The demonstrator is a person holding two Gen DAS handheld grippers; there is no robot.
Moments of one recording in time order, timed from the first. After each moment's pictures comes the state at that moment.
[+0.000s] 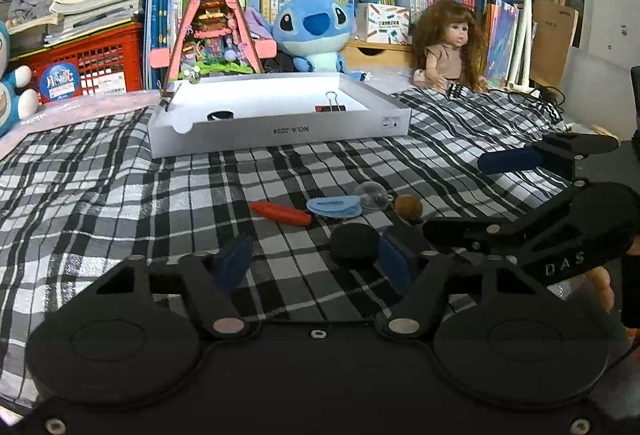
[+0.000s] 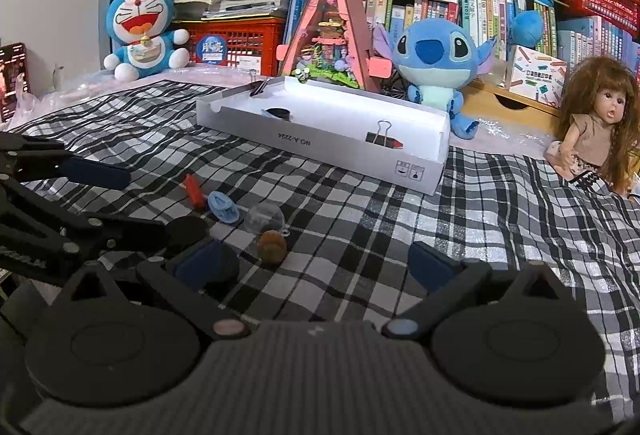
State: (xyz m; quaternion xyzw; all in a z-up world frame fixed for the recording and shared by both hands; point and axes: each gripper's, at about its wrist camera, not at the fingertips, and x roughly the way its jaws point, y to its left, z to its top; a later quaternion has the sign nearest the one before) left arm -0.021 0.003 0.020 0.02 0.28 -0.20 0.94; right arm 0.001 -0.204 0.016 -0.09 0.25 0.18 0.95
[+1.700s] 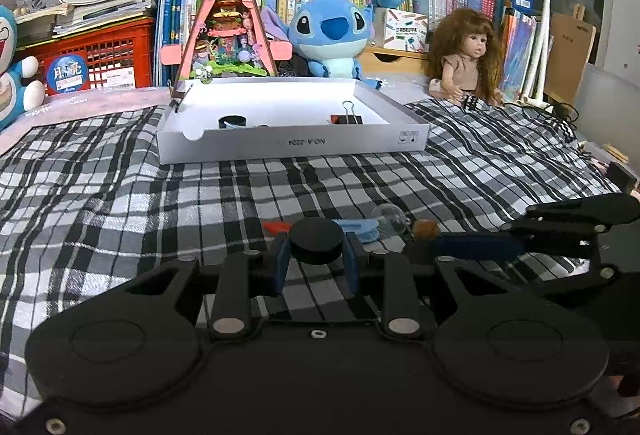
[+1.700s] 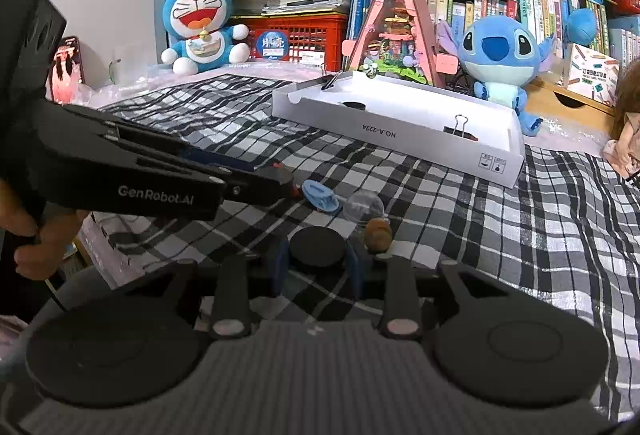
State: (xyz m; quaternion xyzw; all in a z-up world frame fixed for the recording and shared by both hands) left arm 0.001 0.004 0.026 0.01 0.28 -0.17 0.94; right arm -0.017 -0.173 0.011 -0.07 0.26 0.24 0.93
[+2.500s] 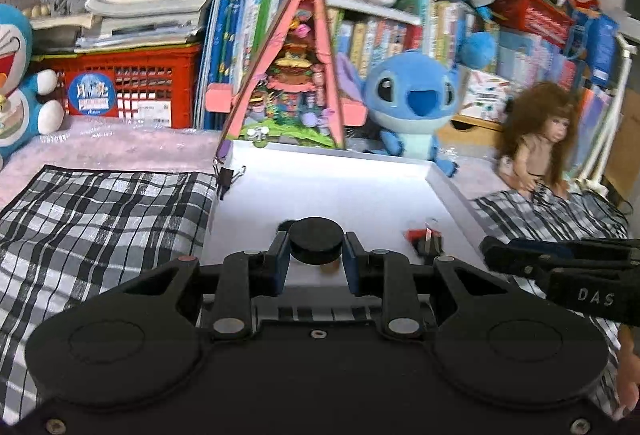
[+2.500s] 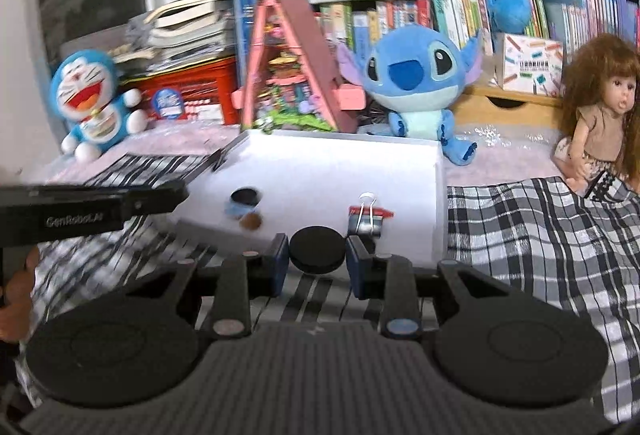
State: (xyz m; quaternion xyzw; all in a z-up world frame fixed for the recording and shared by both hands) left arm 0.155 0.028 0.091 -0.06 0.30 -0.10 0.95; right arm 0.124 -0.203 0.079 0.03 0.30 0.14 0.95
